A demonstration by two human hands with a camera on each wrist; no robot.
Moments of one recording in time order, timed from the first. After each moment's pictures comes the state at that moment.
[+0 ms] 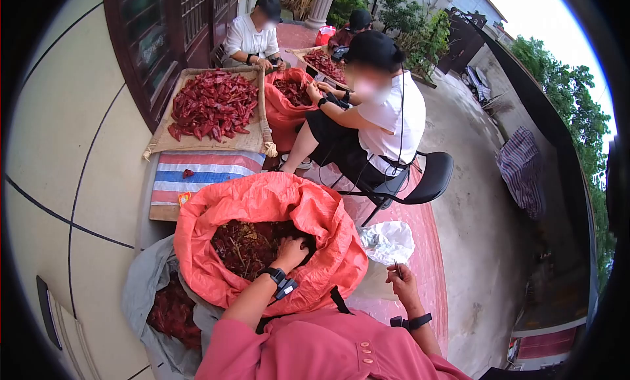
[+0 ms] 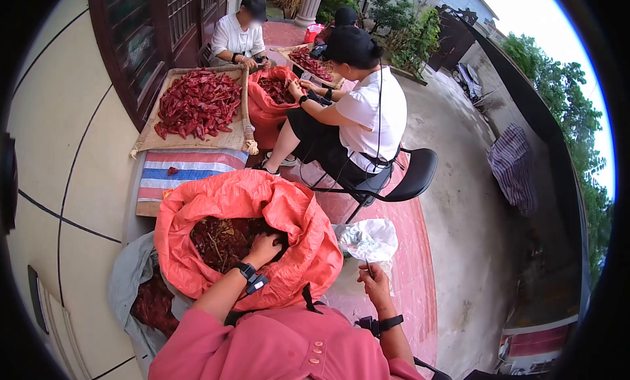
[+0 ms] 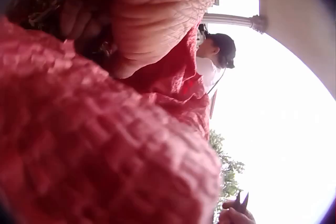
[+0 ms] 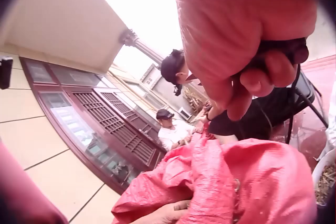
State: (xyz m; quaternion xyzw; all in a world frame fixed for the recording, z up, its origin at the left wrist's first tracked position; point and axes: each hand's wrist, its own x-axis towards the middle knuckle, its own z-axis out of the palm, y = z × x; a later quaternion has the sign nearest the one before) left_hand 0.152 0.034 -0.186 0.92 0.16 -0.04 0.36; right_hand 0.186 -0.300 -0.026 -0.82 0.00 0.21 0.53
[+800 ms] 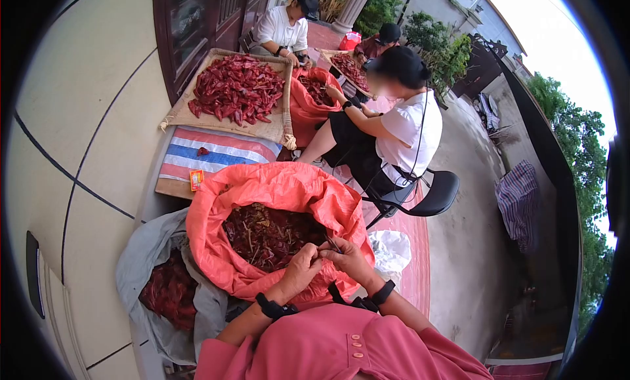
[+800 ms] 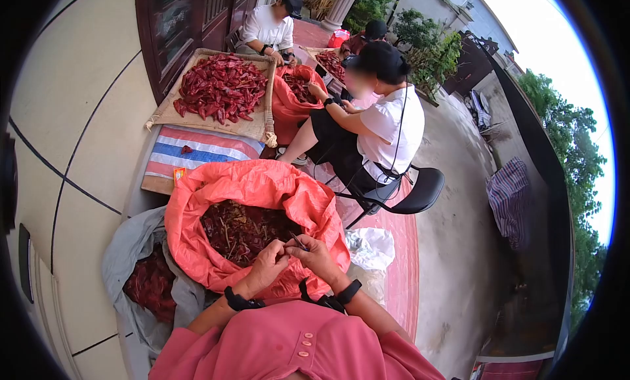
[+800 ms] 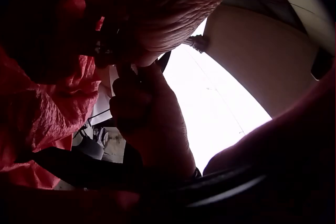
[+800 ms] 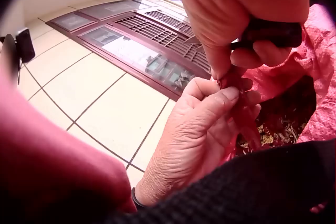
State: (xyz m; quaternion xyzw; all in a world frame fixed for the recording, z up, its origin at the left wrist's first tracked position) left_hand 0.057 0.027 -0.076 0.78 0.10 0.15 0.60; right_hand 0.170 -0.096 -0.007 -0.72 -0.26 0.38 0.52
